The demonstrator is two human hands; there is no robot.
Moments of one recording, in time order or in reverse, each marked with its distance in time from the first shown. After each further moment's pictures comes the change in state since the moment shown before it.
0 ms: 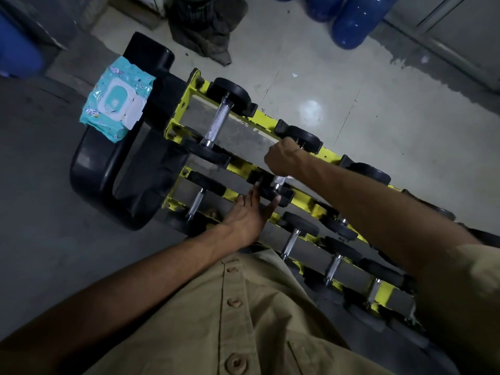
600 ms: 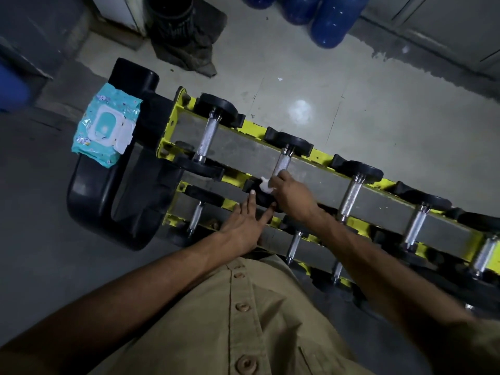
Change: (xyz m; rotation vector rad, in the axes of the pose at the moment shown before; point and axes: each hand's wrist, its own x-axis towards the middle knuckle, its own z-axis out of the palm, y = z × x) left_hand 0.000 -0.005 -0.017 0.075 -0.129 0.023; right_hand -0.031 -0.067 0.108 0.976 0.578 0.320
